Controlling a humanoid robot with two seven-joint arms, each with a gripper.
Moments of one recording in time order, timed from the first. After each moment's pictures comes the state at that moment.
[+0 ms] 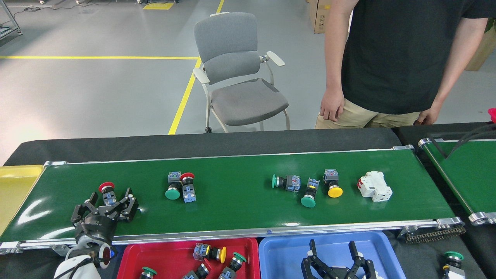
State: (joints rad) left arm -0.38 0.14 0.25 -0.88 -1.62 -0.13 0.10; right arm 0.30 0.03 0.29 -1.75 1.41 0.31 -0.11
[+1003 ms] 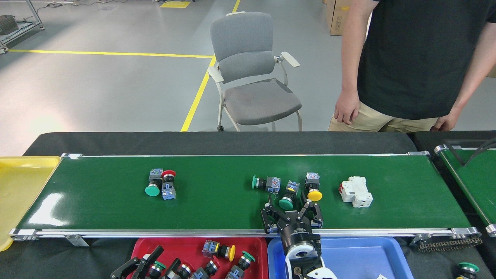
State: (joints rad) left arm 0.31 0.03 0.18 -1.72 -1.54 -0.74 0.18; right arm -0.28 0.15 0.46 -1.15 1.38 0.28 0.00
